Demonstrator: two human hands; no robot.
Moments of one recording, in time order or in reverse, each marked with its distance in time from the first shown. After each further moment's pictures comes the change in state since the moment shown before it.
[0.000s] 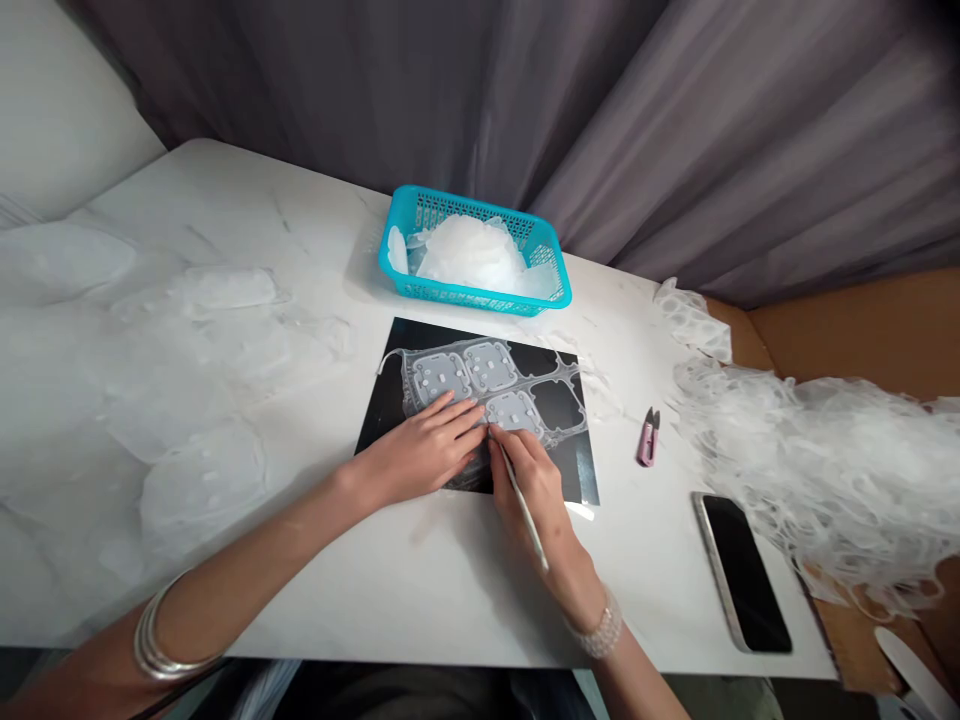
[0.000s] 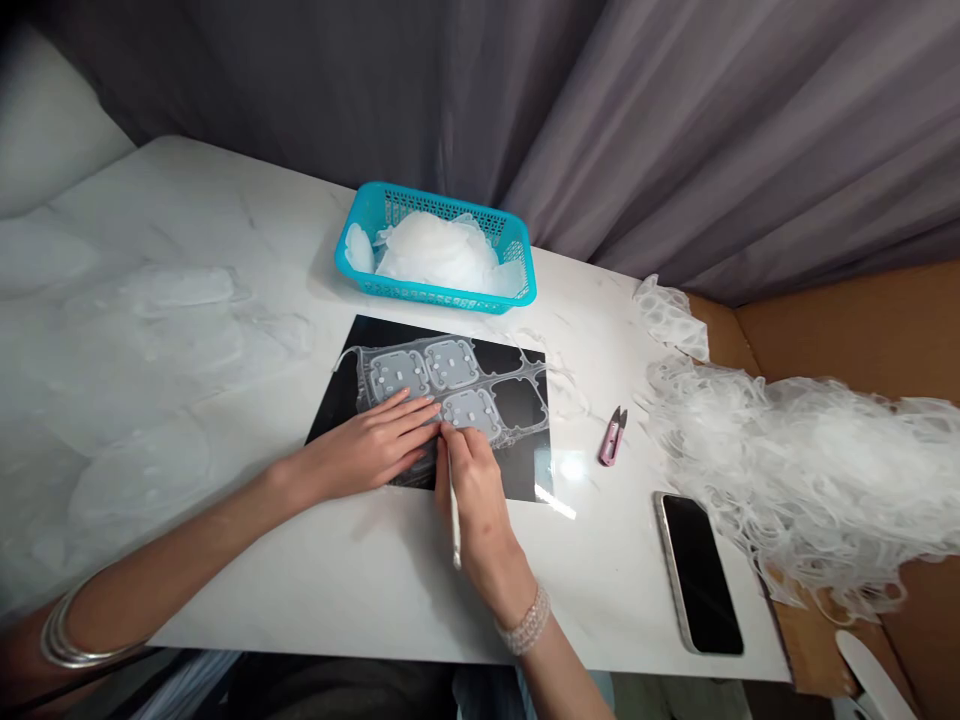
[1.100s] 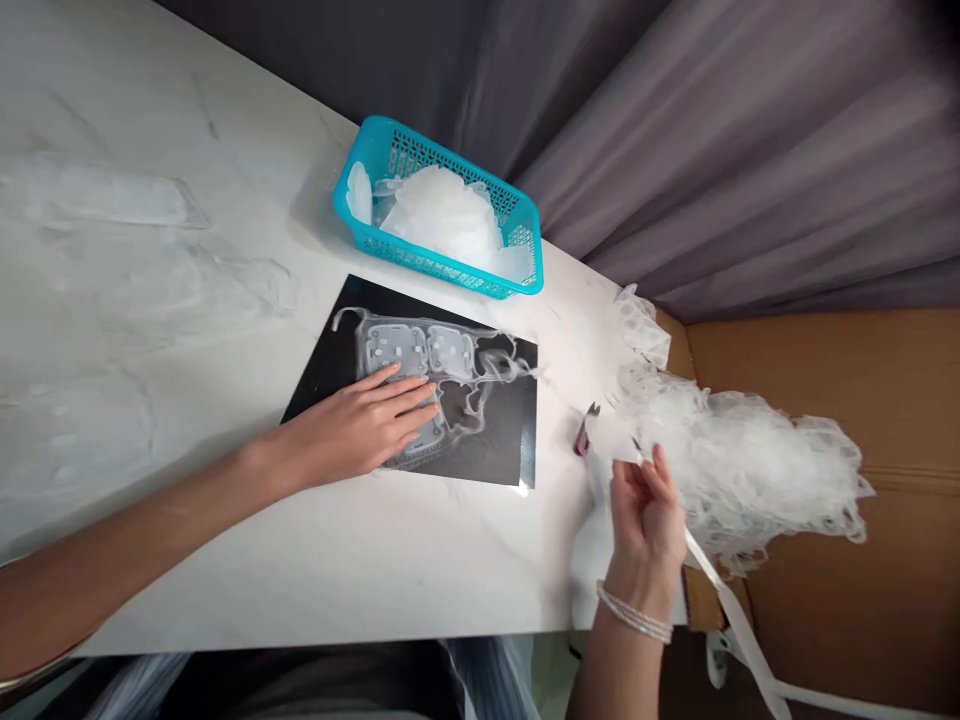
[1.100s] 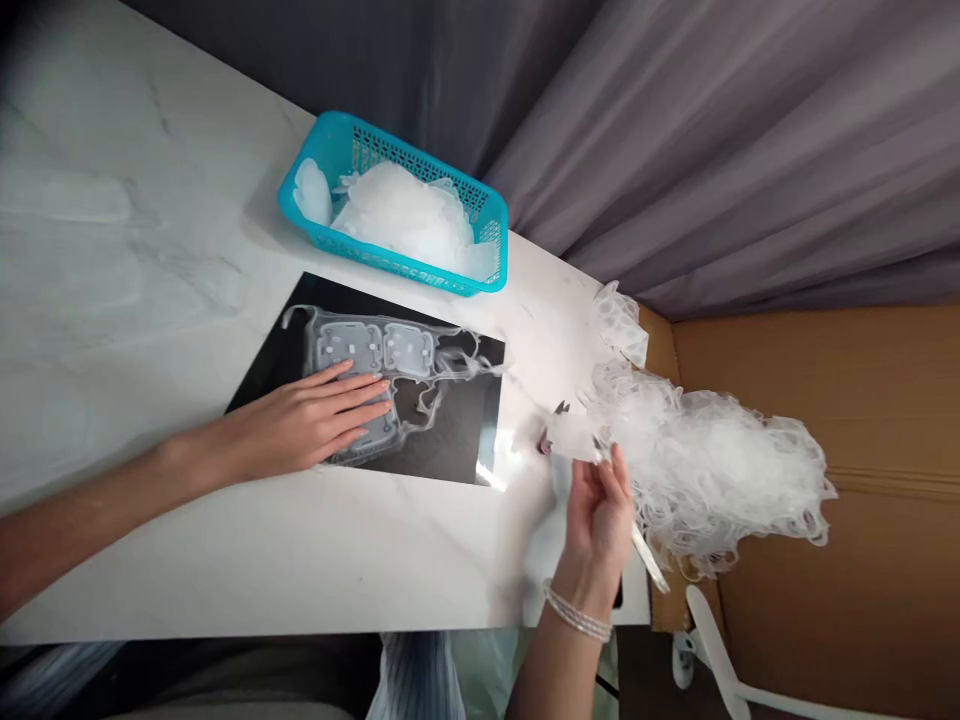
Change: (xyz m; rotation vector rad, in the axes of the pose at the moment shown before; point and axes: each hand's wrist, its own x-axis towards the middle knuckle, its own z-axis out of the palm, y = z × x) left_hand -0.007 -0.001 0.001 -0.089 -0.005 -0.073; right_hand -0.042 0.132 -0.141 0.932 0.843 0.634
